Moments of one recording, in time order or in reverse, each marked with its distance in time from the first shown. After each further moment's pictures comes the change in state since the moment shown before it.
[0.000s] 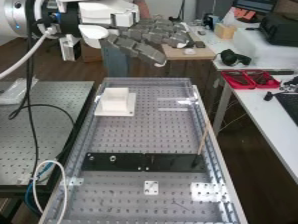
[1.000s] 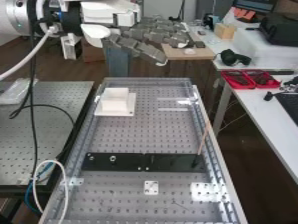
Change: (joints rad) arm 0.006 -0.006 0.014 -0.024 -0.008 0.011
